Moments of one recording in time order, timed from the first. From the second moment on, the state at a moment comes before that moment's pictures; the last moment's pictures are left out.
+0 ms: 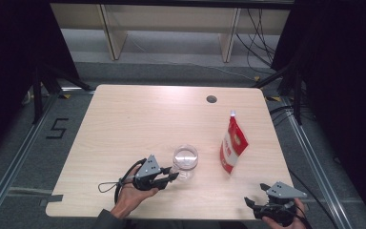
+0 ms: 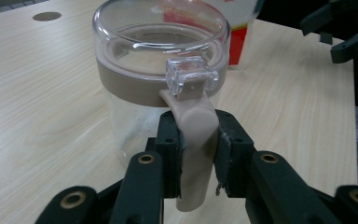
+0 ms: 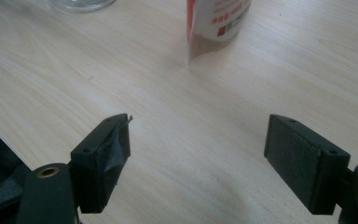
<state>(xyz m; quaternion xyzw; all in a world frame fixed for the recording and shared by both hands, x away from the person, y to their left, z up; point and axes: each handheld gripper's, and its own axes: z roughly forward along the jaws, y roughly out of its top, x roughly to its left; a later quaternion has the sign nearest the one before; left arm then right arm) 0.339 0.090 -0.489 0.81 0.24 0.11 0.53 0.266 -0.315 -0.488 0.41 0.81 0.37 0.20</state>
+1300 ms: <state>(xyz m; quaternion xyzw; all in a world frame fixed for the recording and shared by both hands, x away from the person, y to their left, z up) 0.350 0.100 -0.495 0.81 0.23 0.09 0.53 0.266 -0.315 -0.488 0.41 0.81 0.36 0.19</state>
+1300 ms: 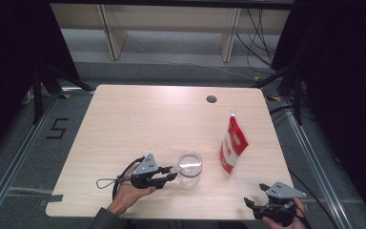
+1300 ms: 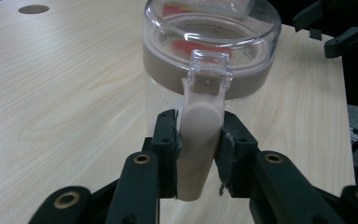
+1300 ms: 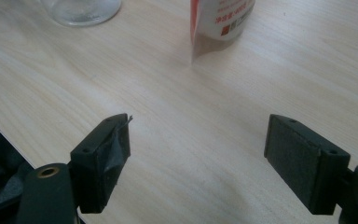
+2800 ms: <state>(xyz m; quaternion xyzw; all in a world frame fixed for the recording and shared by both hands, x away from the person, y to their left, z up) 0.323 0.114 -0.455 0.74 0.33 0.11 0.57 0.267 -0.308 -0.488 0.39 0.82 0.36 0.20</state>
